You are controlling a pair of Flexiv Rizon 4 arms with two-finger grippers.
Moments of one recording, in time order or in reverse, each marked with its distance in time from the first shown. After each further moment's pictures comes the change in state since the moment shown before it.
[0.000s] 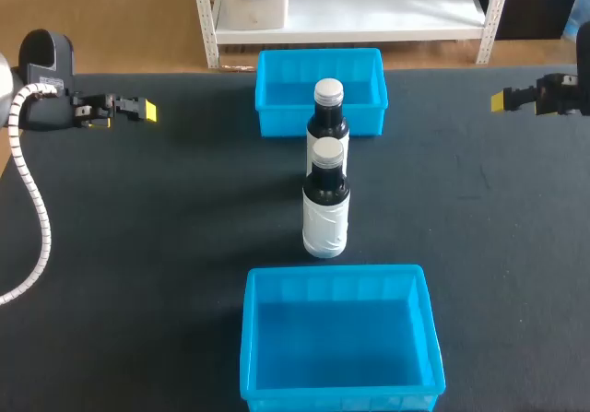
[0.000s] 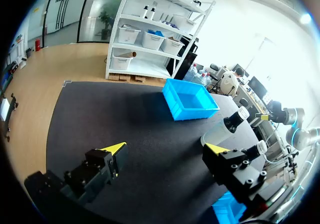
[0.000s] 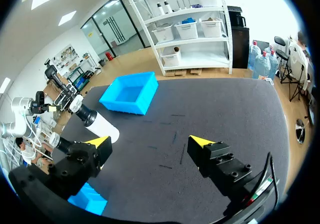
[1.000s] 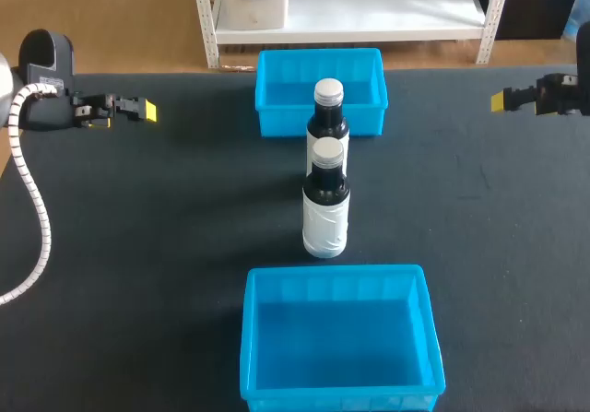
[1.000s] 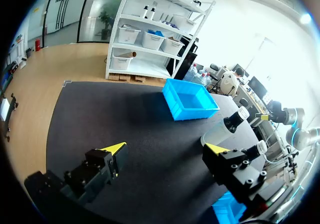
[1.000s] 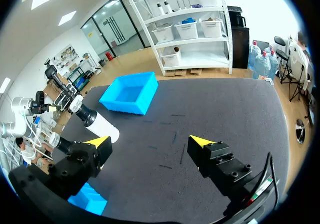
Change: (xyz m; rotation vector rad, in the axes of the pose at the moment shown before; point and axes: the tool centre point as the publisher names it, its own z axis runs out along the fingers) left arm 0.000 0.000 0.000 0.000 0.000 0.000; right arm 0.000 0.000 0.000 0.000 0.001 -0.002
